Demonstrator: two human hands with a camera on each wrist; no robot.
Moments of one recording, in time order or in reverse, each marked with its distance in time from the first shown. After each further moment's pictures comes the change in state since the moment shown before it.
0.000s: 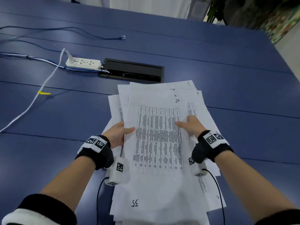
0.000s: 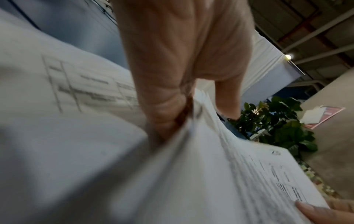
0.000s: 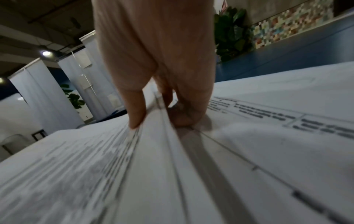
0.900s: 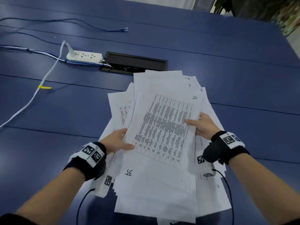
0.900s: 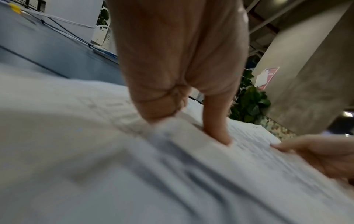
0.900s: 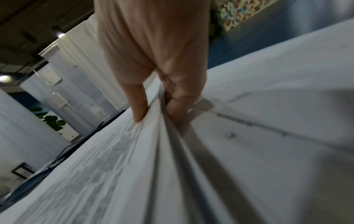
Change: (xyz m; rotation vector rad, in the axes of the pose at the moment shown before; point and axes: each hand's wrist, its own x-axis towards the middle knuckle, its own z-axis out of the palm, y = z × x) left_hand -0.025 -0.018 -0.008 0.501 -0.046 -0.025; right_hand -0.001 0.016 -0.016 0.514 -0.098 0.101
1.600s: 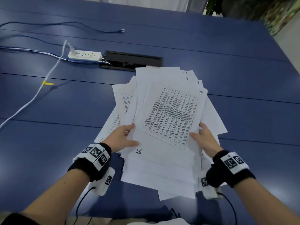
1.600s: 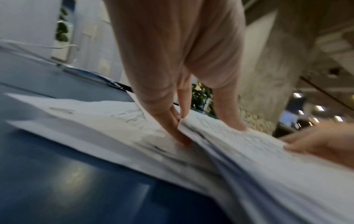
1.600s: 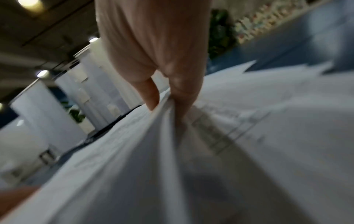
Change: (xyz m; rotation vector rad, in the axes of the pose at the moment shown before) left_hand -0.034 -0.012 0.032 0.239 0.176 0.181; right_hand -0.076 0.070 0.001 -0.108 0.125 -0.098
